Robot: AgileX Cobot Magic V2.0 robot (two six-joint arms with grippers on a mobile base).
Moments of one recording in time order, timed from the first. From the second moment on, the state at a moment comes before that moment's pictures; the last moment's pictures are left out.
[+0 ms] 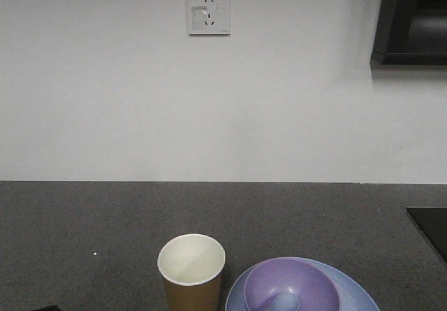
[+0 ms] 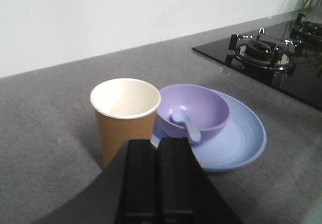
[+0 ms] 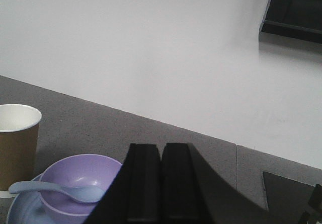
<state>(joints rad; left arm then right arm) -0.72 0.62 -0.50 0.01 0.16 -0.14 0.20 0.26 -0.53 0.11 0.40 -0.27</state>
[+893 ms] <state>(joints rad) -0.11 -0.01 0.03 0.01 0.24 -0.06 0.20 0.26 -0.53 0.11 0.41 -0.27</state>
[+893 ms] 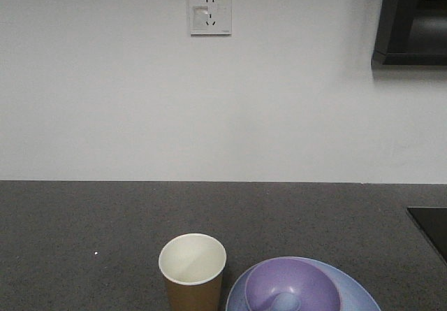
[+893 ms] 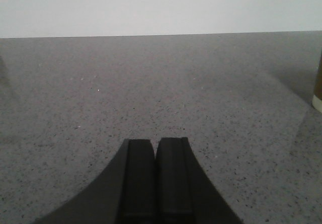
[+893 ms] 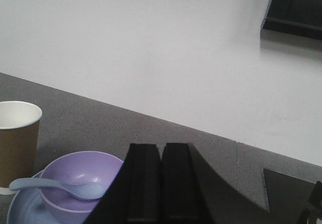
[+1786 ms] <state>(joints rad) -0.11 -0.01 0.03 0.01 0.25 -0.06 0.20 0.25 -0.48 0.10 0.39 -0.27</state>
